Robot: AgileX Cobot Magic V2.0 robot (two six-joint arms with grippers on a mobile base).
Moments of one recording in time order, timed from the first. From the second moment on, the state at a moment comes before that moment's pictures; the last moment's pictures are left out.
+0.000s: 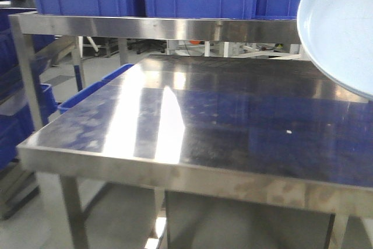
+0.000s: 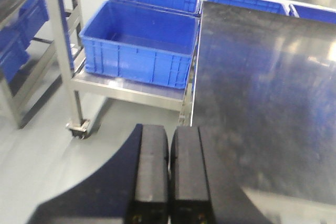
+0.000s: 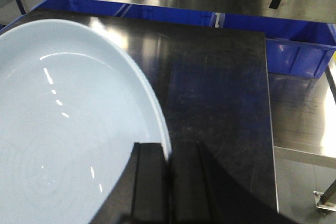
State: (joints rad) left arm -0.13 0.62 -0.45 -0.09 0.28 -0.08; right arm 0.02 0.58 -0.50 -0.04 0.32 0.11
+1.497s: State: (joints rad) left arm -0.13 0.62 -0.45 -0.09 0.28 -0.08; right arm 0.02 0.58 -0.50 -0.04 0.32 0.11
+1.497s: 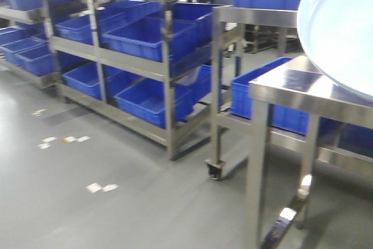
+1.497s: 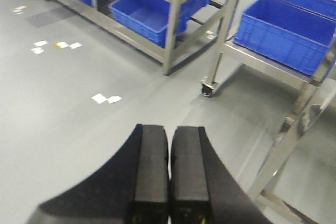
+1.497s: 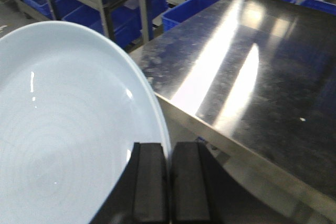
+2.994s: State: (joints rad) left arm -0.13 0.62 -0.45 -0.09 0.28 -0.08; right arm 0.02 0.58 -0.50 -0.04 0.32 0.11
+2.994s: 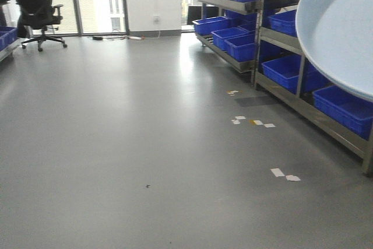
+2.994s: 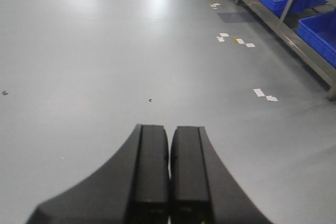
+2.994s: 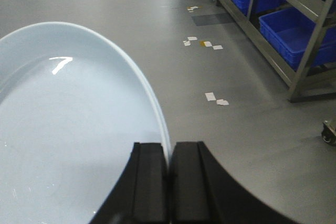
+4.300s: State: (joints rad) left arm -0.13 0.62 -0.45 -0.09 0.28 -0.08; right arm 0.02 0.58 -0.50 -0.04 0.32 0.11
